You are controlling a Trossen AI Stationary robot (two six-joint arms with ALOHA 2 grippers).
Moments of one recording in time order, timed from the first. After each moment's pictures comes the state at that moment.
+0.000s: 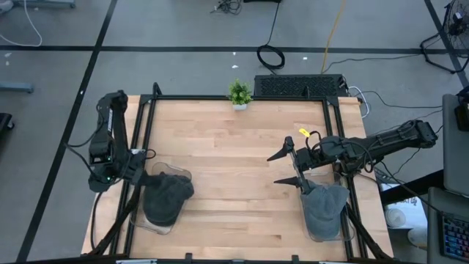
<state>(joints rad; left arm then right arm) -1.40 0.36 0.40 -0.88 -0.93 -2.23 0.21 0.94 0.65 0.21 -0.06 0.02</state>
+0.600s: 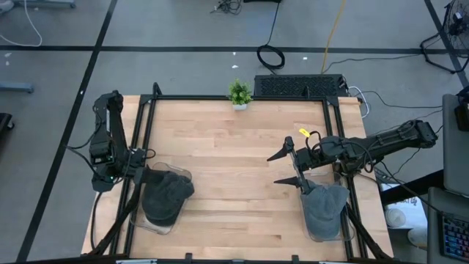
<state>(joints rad) -1.32 0.37 0.40 -0.87 -1.01 -2.00 0.21 0.94 0.65 0.21 -0.06 0.01</state>
